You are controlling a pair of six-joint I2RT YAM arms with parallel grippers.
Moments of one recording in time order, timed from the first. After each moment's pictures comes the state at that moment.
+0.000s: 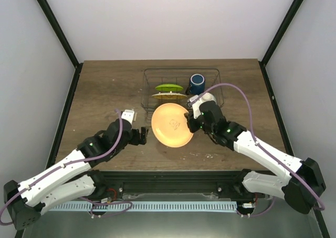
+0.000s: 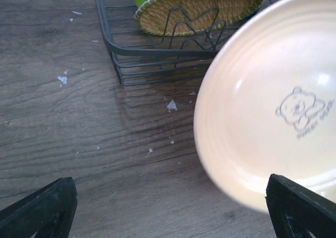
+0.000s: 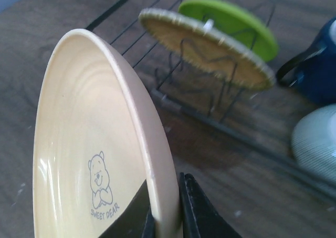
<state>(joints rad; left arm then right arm) -0.86 0.83 0.69 -0.54 -0.31 -0.51 0.73 1.11 0.78 -0.26 0.01 0.17</state>
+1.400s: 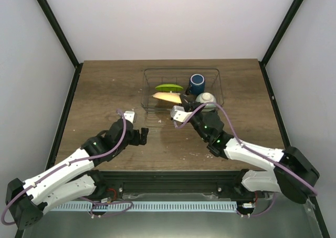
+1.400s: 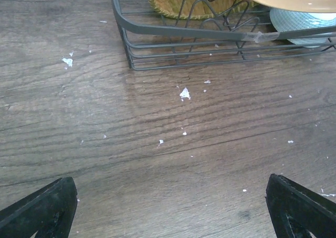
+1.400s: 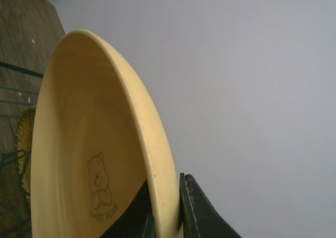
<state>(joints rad) -0.82 0.84 0.64 -0.51 -0.29 -0.53 0.83 1.18 0.56 0.70 0.28 -1.08</state>
